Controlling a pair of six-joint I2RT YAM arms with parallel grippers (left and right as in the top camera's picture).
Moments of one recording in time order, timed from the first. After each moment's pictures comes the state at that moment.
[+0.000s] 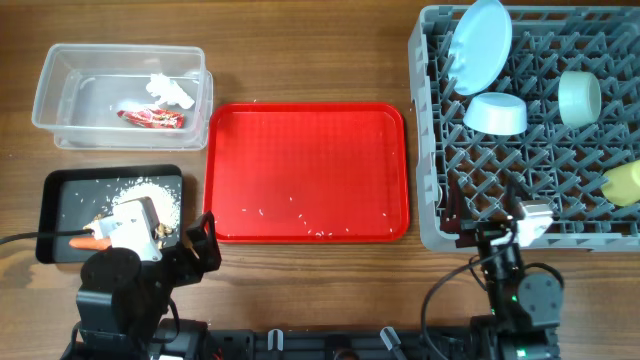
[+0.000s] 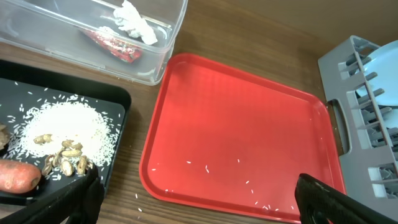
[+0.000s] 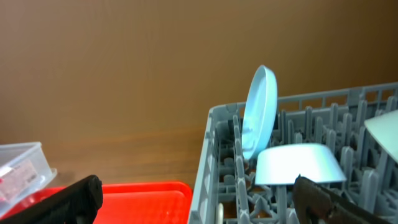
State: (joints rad) left arm -0.13 0.42 0.83 -1.02 -0.03 -0.40; right arm 0.10 0.02 0.06 0.01 -0.02 0.19
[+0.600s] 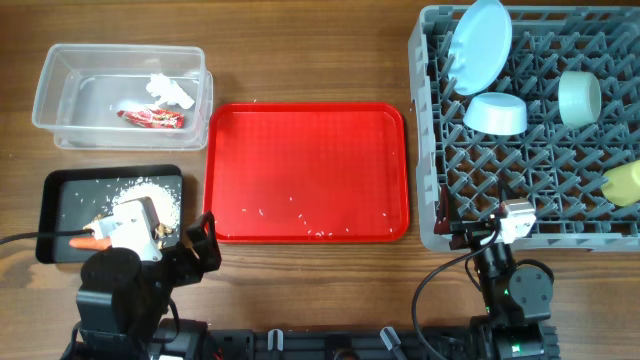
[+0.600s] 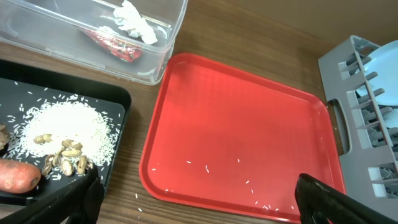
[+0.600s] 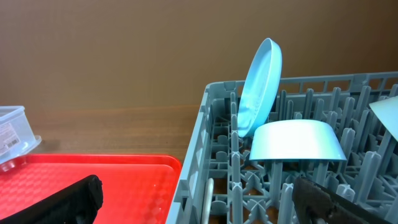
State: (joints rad) left arm -0.13 0.42 0.83 -1.02 -0.03 -0.40; right arm 0.10 0.02 0.01 0.00 -0.03 0.11
